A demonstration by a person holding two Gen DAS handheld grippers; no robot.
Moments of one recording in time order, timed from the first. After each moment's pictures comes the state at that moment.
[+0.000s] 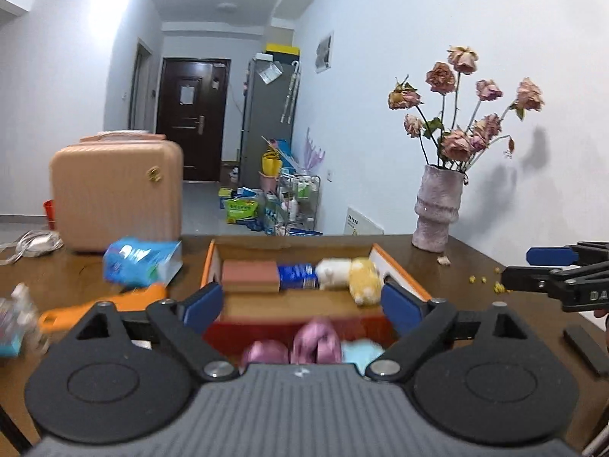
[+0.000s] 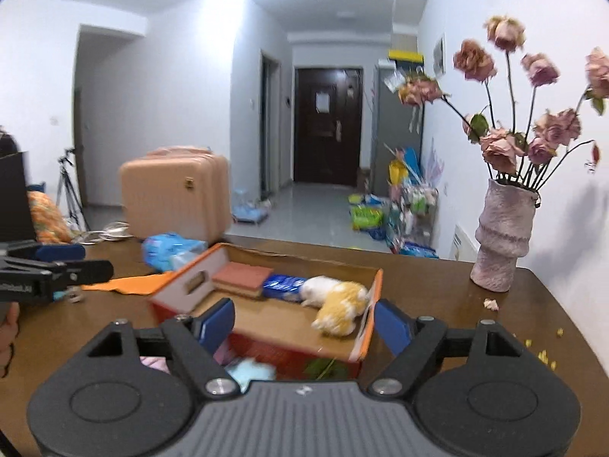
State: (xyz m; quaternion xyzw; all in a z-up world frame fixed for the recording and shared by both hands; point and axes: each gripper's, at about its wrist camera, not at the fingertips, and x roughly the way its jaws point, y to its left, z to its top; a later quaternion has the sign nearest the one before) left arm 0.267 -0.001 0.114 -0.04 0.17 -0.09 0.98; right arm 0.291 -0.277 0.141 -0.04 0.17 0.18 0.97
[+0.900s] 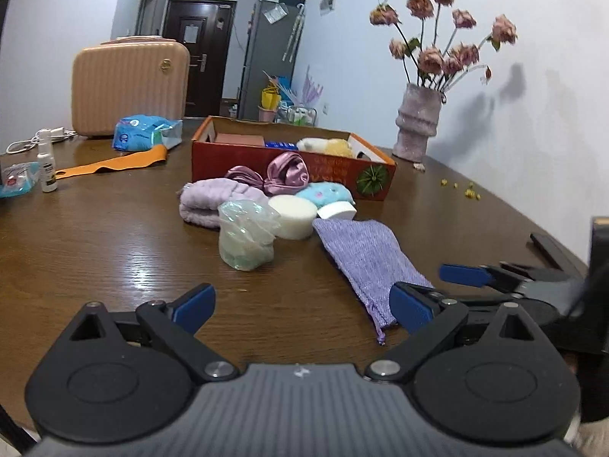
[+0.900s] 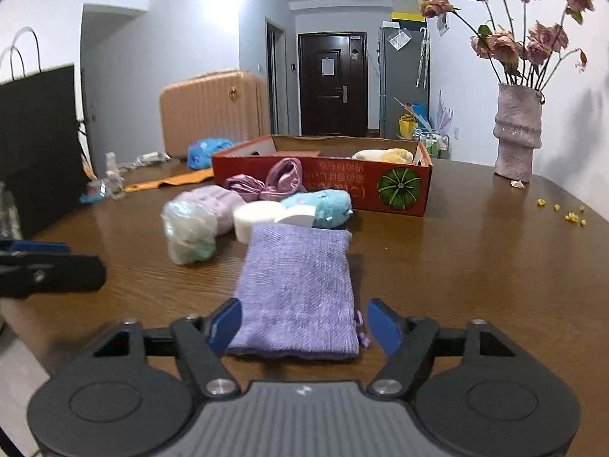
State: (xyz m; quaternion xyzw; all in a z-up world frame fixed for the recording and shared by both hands) left arm 0.154 -0.022 0.019 -0.05 0.26 -0.10 0.96; right arm 0.208 -0.230 -0.010 -0.04 0.25 0.17 0.95
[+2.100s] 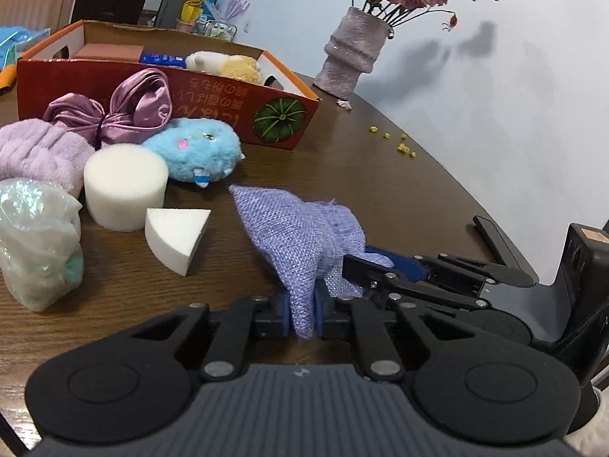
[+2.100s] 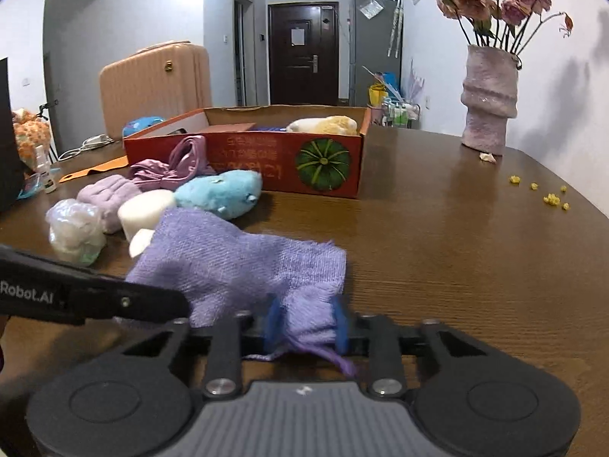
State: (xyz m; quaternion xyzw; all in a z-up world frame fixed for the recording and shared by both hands) left arm 0.289 -0.094 -0.018 -0.12 0.38 -0.25 0.88; right arm 0.274 -0.287 -0.017 -0.04 0.29 0.13 0.95
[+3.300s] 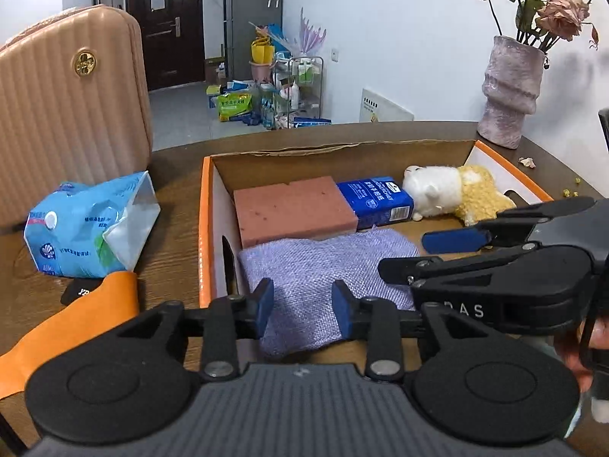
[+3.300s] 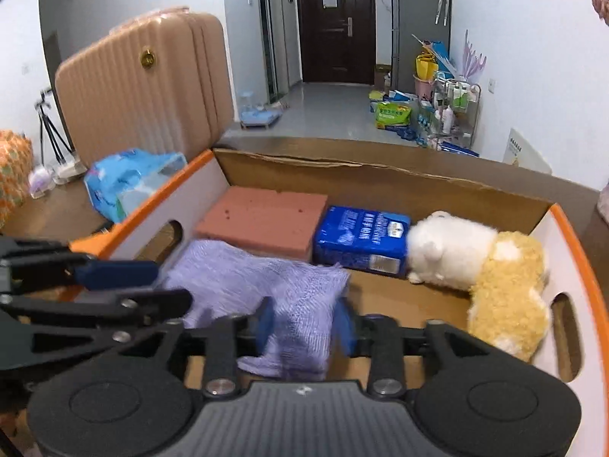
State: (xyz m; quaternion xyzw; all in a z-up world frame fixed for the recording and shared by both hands) left arm 0.535 0.029 0.026 0.03 0.35 -0.11 0.93; right arm 0.571 -0.117 0.024 -0.06 0.36 0.17 0.91
